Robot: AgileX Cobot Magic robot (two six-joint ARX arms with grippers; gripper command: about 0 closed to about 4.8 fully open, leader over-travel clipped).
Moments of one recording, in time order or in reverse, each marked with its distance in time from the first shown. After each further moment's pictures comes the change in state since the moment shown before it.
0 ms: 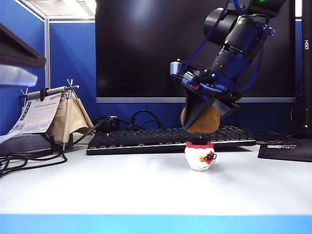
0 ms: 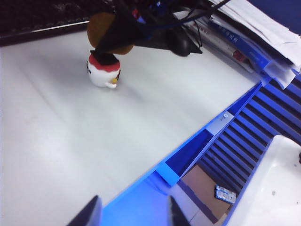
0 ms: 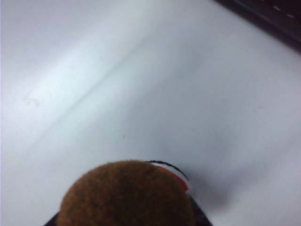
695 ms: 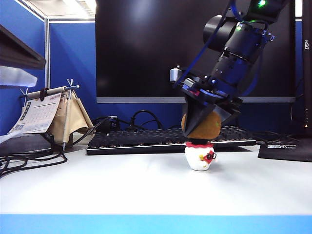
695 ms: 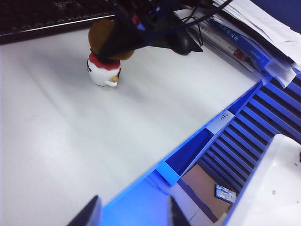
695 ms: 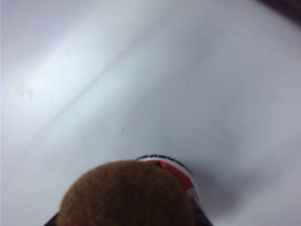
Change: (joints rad) left arm 0.000 0.001 0.000 0.000 0.000 0.000; right arm 0.000 0.025 -0.004 -0.007 -0.005 0.000
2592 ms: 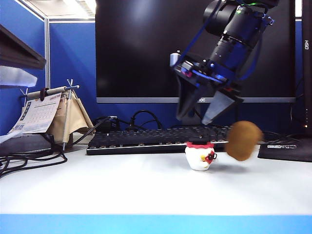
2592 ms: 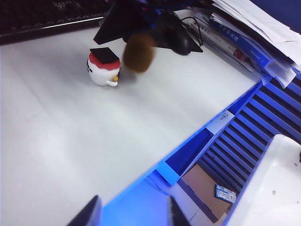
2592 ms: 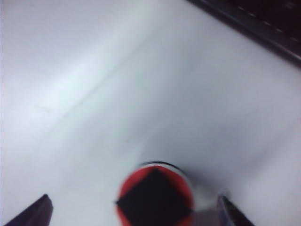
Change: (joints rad) left arm 0.000 0.000 0.000 0.000 0.000 0.000; right arm -0.003 -0.037 0.053 -0.048 0.020 0.022
